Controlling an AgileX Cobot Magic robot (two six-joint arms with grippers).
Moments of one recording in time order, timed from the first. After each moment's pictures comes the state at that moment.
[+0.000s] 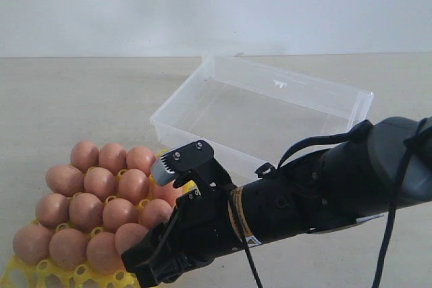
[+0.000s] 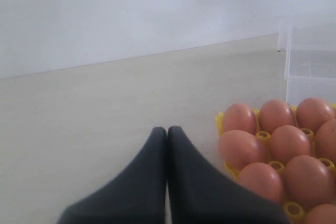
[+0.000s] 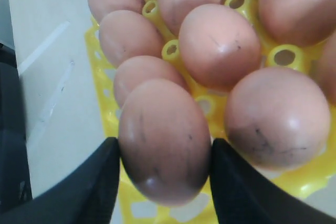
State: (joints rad) left arm 0.03 0.00 0.00 -0.19 0.28 0.32; right arm 0.81 1.86 -0.75 -1.09 -0.62 1.22
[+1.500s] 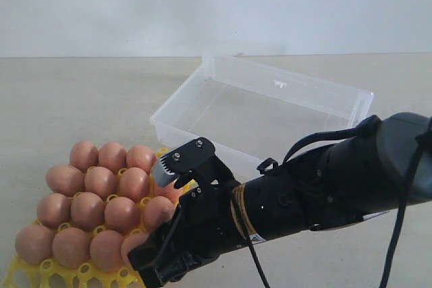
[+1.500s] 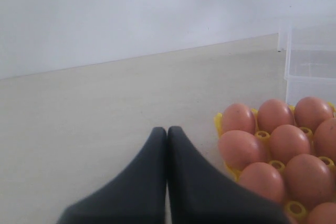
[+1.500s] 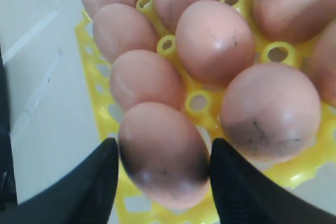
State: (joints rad) left arm 0.03 0.00 0.00 -0.19 0.28 0.32; right arm 0.81 1.83 -0.75 -1.14 -0.57 1.22
